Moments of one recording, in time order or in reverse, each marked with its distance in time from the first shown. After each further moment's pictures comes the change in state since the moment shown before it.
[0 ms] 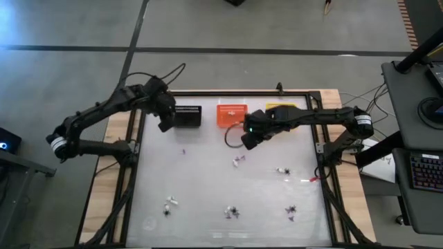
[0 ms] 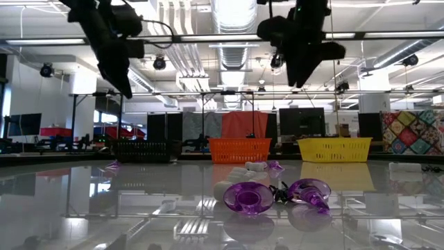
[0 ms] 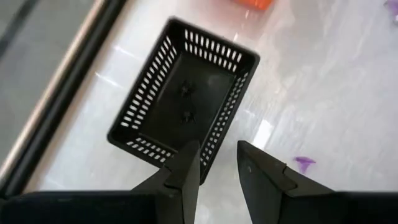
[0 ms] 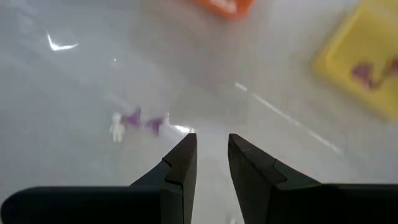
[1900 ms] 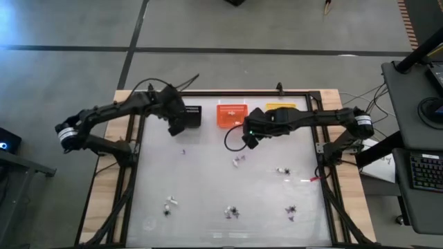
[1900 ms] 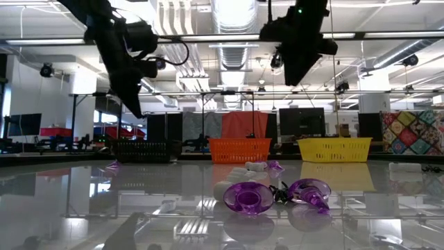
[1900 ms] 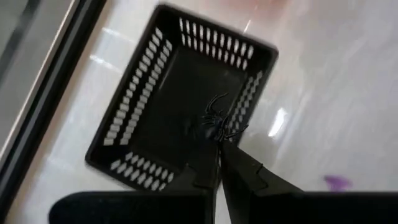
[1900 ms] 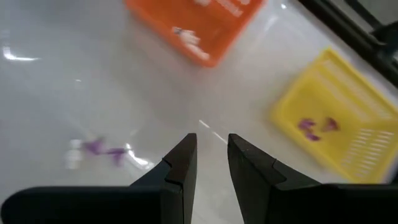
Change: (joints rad) left arm -0.092 0.145 -0.082 0.181 -0.103 -0.042; right arm 0.010 0.000 0.000 0.007 0.218 -0.166
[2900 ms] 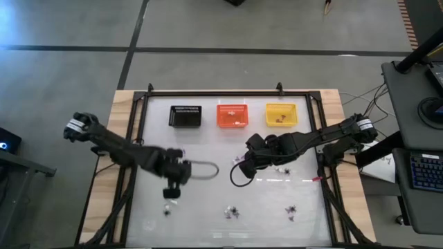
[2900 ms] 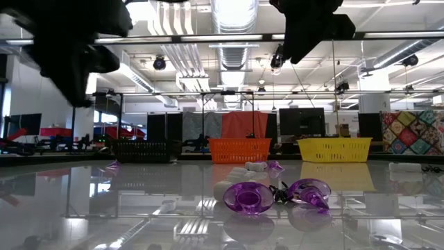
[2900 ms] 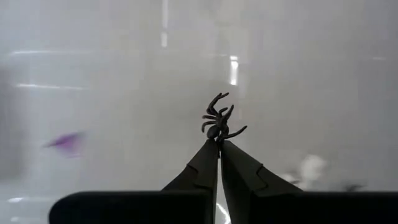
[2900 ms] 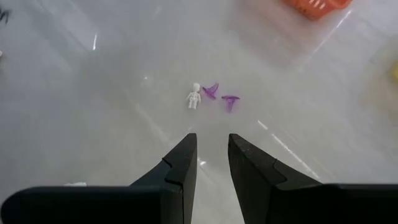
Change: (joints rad) left arm -1.002 0.122 0.065 -0.145 -0.107 -0.597; right arm 0.308 0.000 0.000 0.116 -0.064 0.267
